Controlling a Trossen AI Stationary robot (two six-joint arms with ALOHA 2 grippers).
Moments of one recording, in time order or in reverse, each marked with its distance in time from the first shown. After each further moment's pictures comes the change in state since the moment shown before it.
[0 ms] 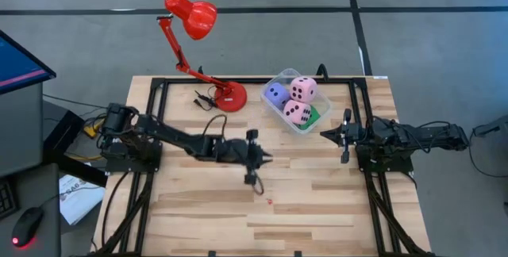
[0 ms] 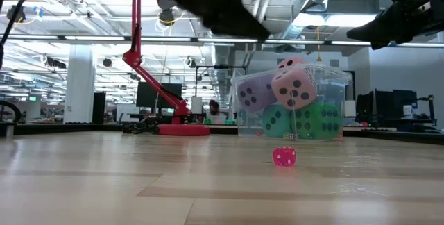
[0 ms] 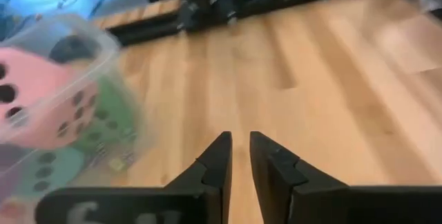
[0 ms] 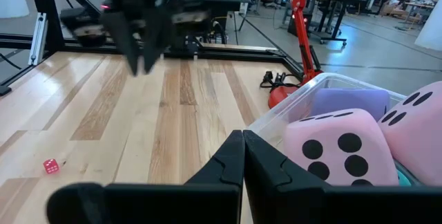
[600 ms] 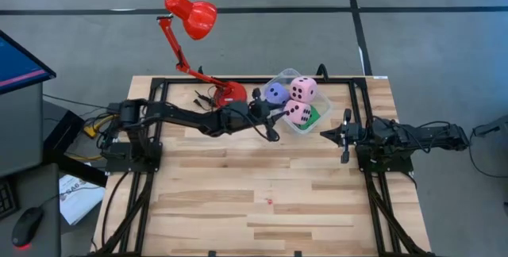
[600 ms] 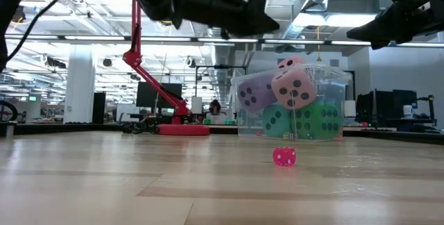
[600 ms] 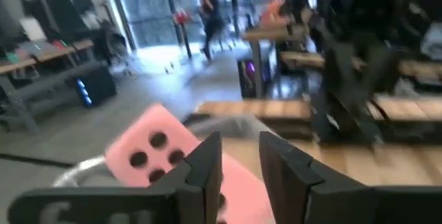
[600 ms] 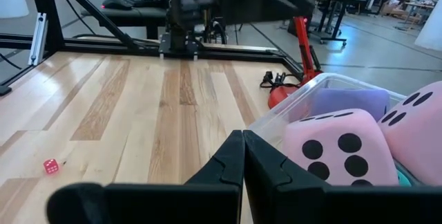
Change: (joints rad) left arm 0.274 0.118 0.074 0.482 -0.002 0.008; right arm 0.000 0.000 0.000 0.000 0.000 0.000
